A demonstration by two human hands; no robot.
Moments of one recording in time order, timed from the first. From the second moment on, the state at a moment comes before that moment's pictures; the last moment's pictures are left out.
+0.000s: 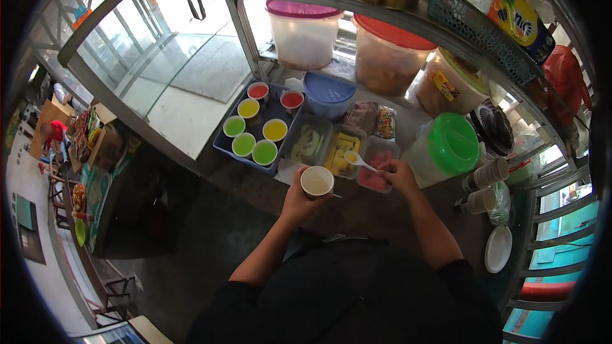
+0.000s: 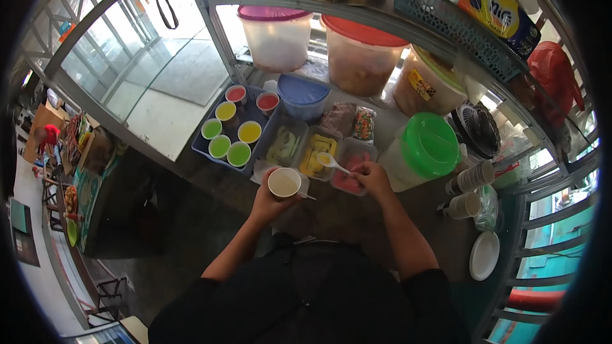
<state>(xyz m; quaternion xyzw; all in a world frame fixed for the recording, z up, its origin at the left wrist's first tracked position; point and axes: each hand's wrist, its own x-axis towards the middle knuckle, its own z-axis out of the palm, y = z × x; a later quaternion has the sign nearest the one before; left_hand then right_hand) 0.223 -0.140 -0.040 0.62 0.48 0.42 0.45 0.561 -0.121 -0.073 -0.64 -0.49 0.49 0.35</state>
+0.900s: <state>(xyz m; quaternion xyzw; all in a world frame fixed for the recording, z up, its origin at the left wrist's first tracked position) 0.269 -0.201 -0.139 0.70 0.50 0.39 0.33 0.549 -0.178 -0.030 -0.53 -0.54 0.61 0.25</state>
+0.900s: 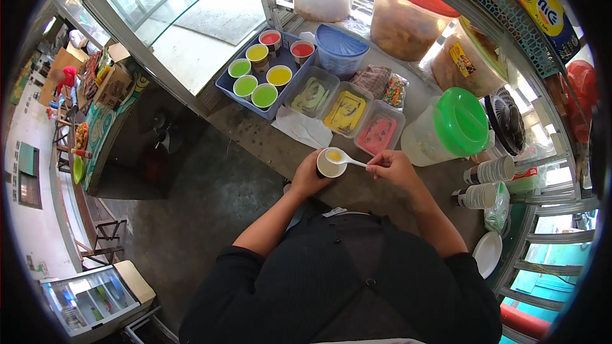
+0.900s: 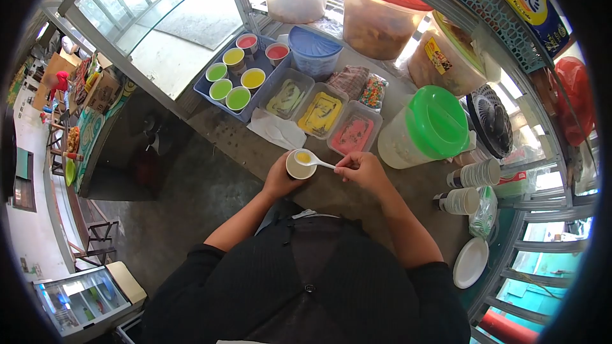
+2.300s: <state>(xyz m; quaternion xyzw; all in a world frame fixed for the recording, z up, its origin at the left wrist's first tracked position) 0.273 -0.215 -0.126 0.75 0.52 0.37 0.17 0.539 -0.185 0.001 -0.45 -0.79 0.28 0.30</state>
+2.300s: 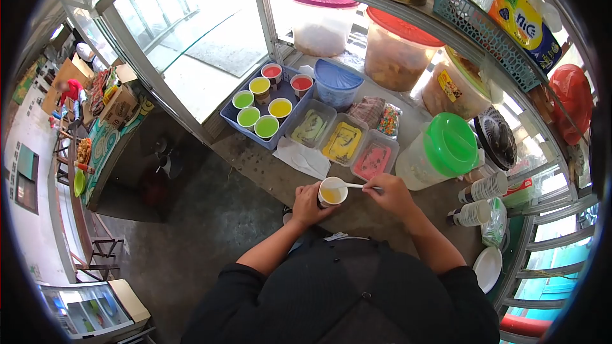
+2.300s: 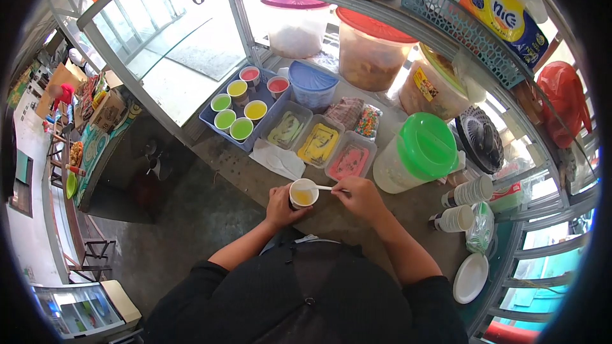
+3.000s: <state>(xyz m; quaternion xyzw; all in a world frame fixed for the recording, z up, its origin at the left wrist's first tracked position) 0.271 -0.218 -0.117 0.75 0.55 0.33 0.18 0.524 -0.024 -0.080 -0.64 -0.70 0.15 0.28</state>
